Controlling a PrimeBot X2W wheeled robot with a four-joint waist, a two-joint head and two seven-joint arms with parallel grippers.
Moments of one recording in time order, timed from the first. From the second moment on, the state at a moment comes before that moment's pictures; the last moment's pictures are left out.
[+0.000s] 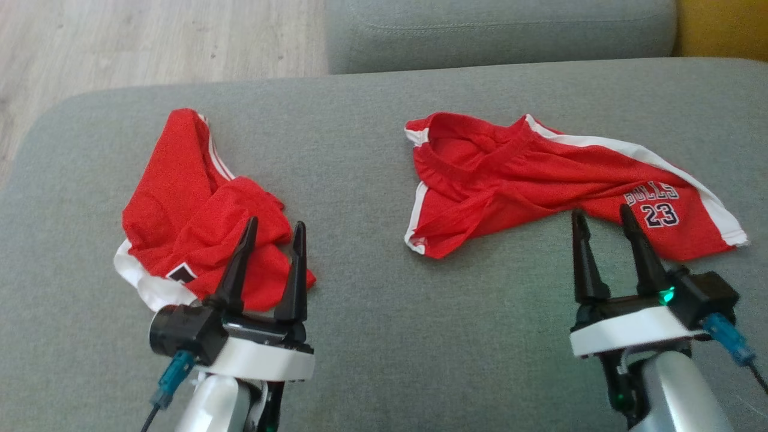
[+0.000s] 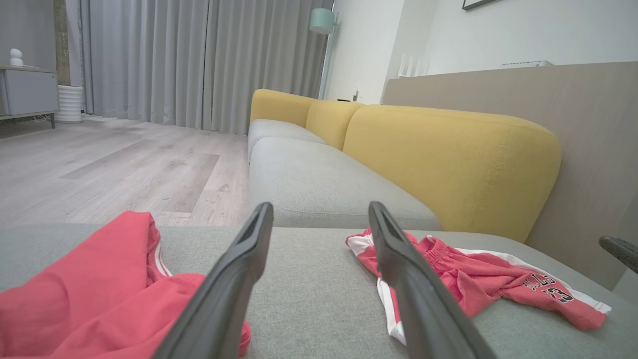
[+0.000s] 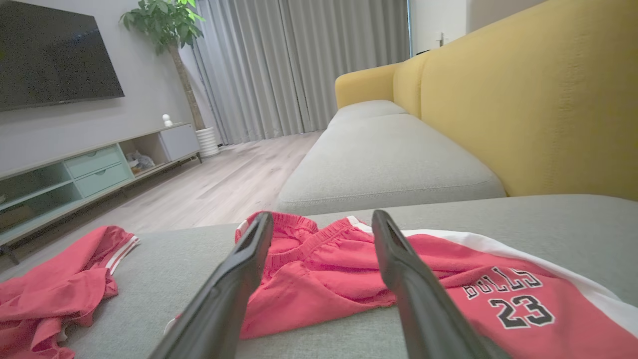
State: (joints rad) left arm -0.13 0.05 -0.29 0.18 -0.28 -0.09 -0.26; right arm -0.10 -0.05 0.07 0.23 0.21 0.13 -0.25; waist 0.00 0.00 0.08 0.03
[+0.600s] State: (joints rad) left arm -0.18 0.05 -0.32 0.19 -0.28 -0.09 -0.26; right arm -0.29 -0.05 0.36 0.47 0.14 0.13 -0.05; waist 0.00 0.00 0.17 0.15
